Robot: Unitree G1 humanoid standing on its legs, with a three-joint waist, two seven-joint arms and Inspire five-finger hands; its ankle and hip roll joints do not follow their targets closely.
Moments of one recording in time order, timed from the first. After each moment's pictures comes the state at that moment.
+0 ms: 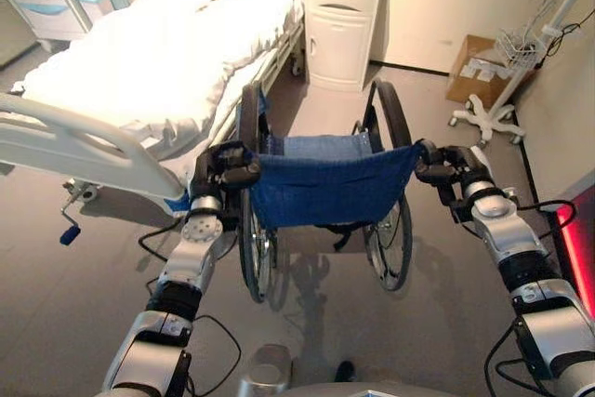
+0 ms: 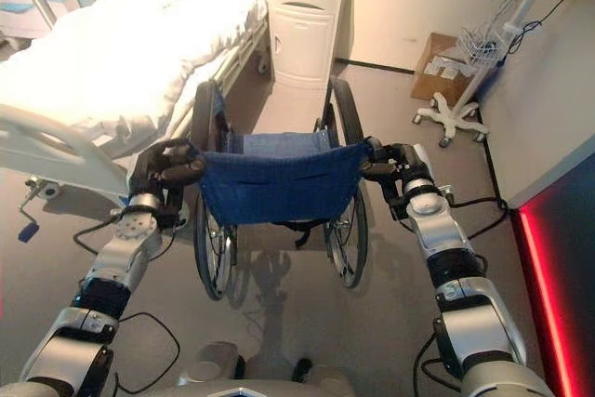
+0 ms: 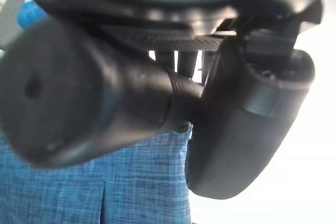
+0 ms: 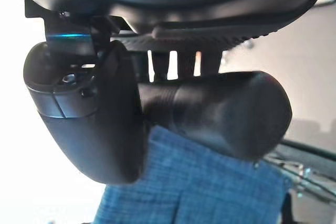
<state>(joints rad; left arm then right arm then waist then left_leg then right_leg) -0.33 0.42 -0.13 0.40 -0.35 0.06 0.31 -0.56 -0.54 0.20 0.61 0.13 0.21 -0.05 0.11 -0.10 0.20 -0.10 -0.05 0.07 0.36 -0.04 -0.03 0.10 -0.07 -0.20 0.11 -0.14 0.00</state>
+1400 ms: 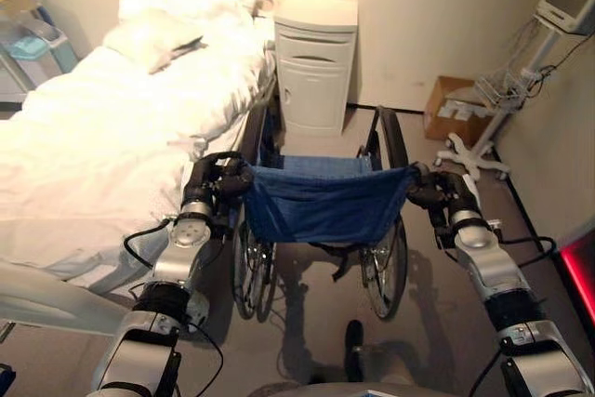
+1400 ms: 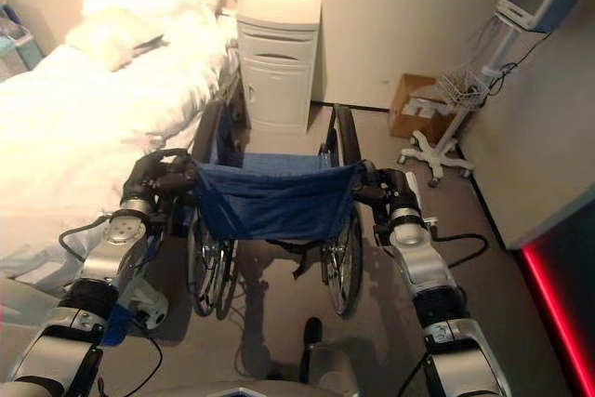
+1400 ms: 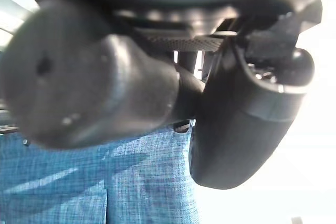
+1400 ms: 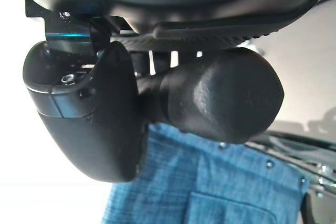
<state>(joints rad) -0.39 0.45 -0.14 0.52 -0.28 0.05 0.20 -0.33 -0.46 0.13 0.32 0.12 0.35 -0.18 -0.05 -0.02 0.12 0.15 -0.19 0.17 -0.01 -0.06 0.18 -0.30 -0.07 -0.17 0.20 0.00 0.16</state>
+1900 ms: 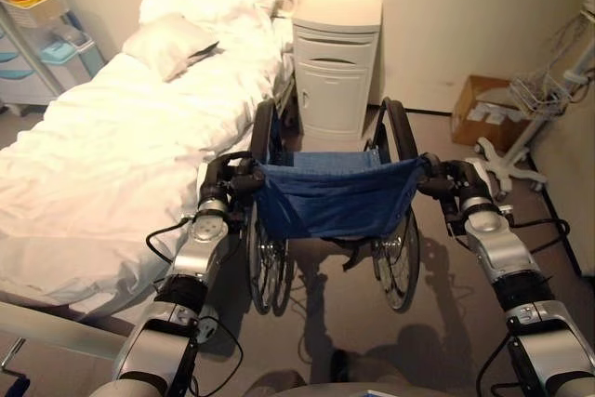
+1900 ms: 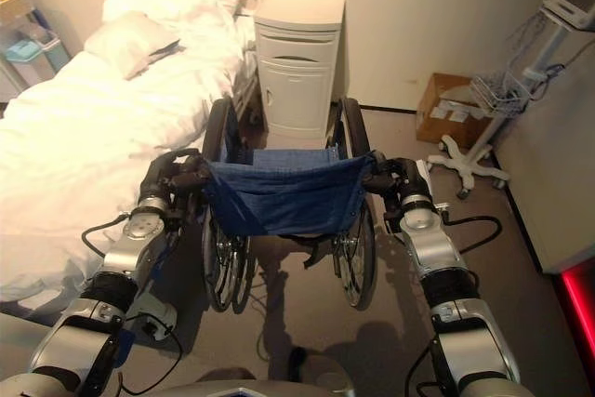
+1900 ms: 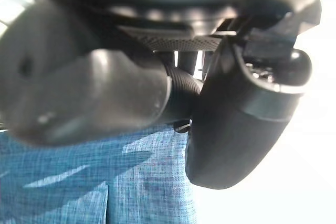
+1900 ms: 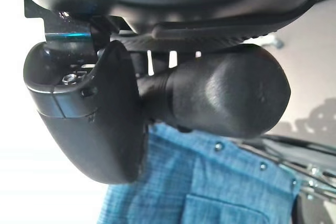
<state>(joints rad) -0.42 0.38 -0.18 0.57 -0.32 0.04 0.27 -0.46 -0.50 0.15 0.51 0.12 0.32 -0.16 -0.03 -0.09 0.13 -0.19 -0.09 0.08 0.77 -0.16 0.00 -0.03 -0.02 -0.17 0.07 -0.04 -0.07</state>
